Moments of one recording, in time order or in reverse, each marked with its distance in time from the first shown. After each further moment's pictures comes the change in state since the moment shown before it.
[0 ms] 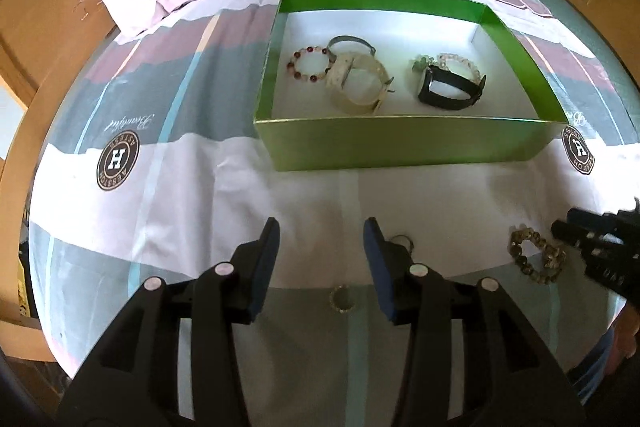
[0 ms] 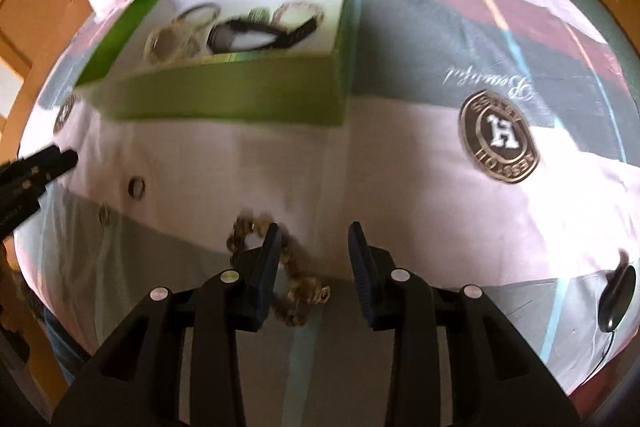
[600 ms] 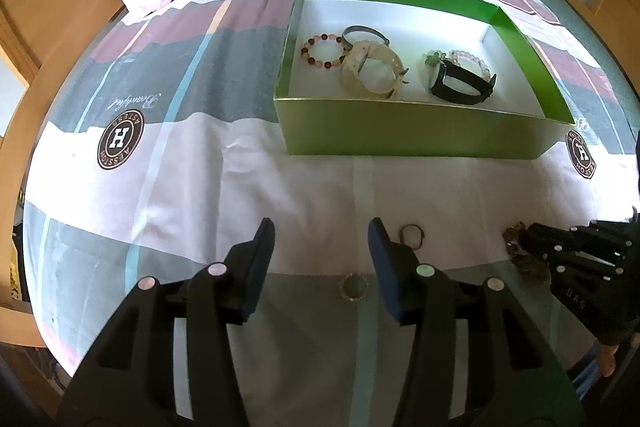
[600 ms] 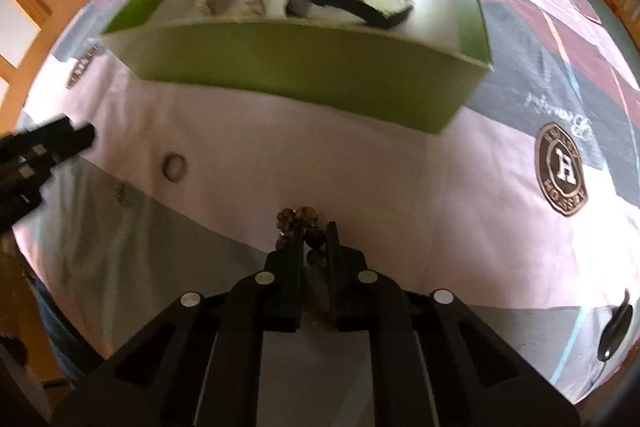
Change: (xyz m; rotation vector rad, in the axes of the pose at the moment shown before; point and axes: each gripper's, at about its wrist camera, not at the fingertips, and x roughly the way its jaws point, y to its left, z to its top) left arm 0.004 0.011 -0.008 -0.045 0.025 -0.016; right arm 0.012 0.059 0.015 -0.105 0.035 0.053
